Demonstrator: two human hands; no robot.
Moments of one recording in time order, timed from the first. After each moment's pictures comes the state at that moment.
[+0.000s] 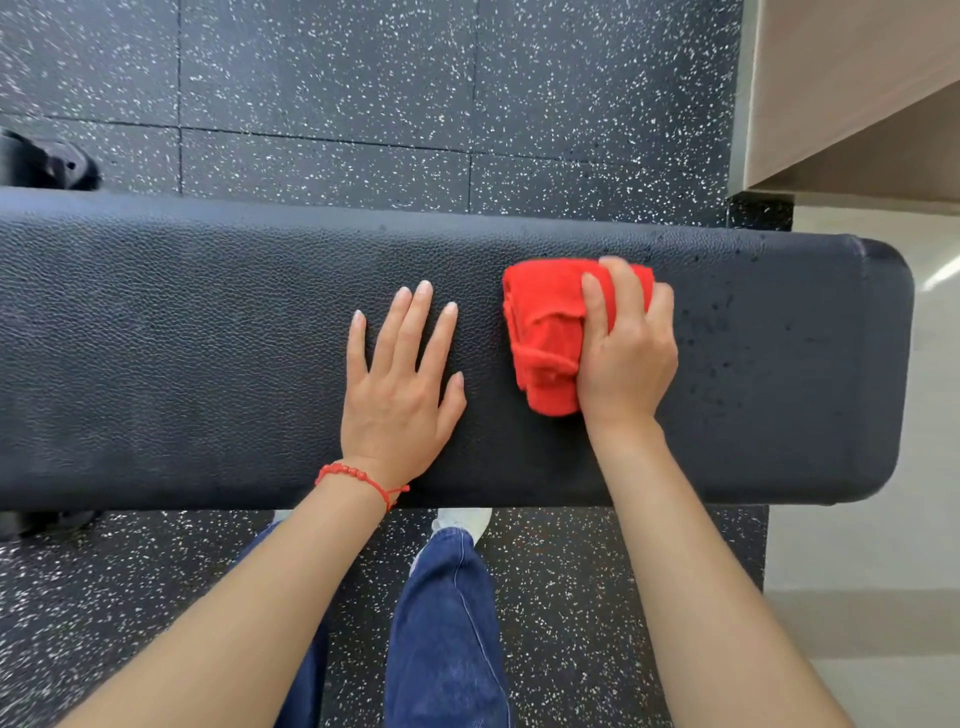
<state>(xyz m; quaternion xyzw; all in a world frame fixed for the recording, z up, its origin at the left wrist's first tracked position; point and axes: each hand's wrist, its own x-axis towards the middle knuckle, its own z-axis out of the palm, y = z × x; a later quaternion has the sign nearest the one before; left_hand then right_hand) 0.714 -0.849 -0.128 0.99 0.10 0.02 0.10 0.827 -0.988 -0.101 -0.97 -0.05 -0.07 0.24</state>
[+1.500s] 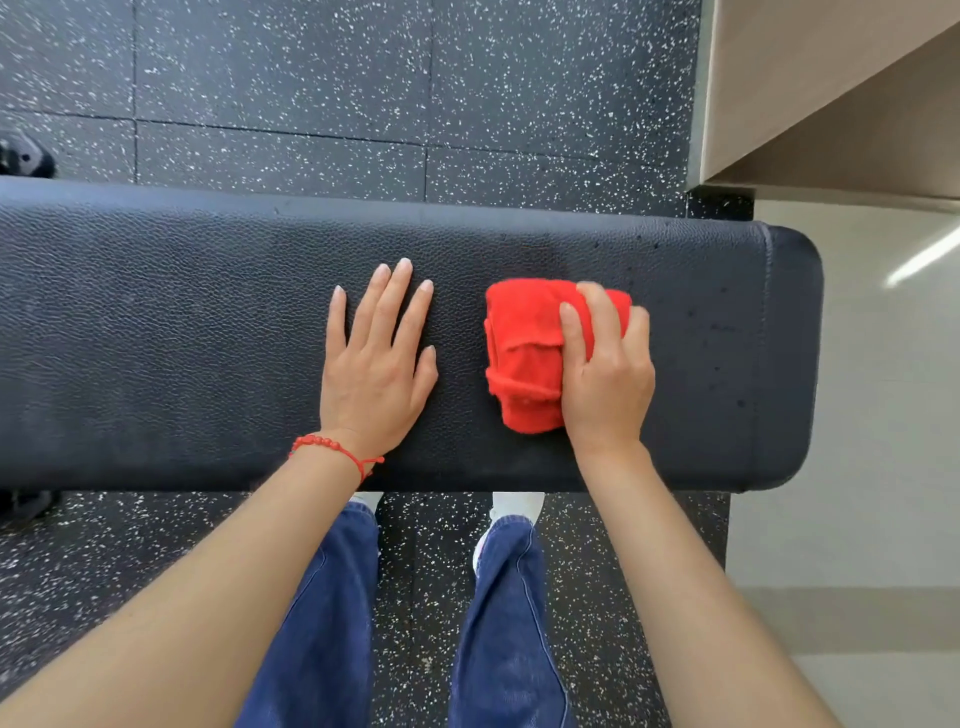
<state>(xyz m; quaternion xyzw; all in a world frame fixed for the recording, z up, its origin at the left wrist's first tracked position) 0.750 -0.906 -0.123 0.99 0.10 0.01 0.12 0.834 -1.072 -0.100 -0.96 -0.09 -0.05 0.26</state>
